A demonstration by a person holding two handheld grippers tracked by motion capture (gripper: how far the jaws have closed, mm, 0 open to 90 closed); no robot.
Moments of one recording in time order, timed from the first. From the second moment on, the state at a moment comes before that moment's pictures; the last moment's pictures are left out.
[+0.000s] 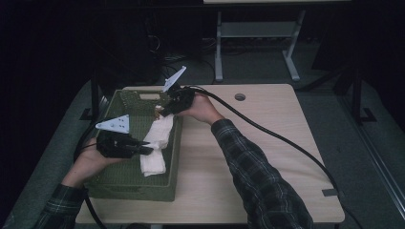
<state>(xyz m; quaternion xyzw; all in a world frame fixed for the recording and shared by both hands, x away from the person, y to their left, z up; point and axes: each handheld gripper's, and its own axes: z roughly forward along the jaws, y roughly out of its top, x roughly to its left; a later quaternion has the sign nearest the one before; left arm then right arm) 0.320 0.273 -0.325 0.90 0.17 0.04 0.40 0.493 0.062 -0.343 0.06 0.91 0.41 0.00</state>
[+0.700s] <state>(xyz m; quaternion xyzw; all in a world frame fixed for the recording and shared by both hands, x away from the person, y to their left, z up) 0.332 0.270 -0.337 0.87 0.21 0.07 0.44 0.497 0.069 -0.355 0.05 0.92 0.40 0.01</state>
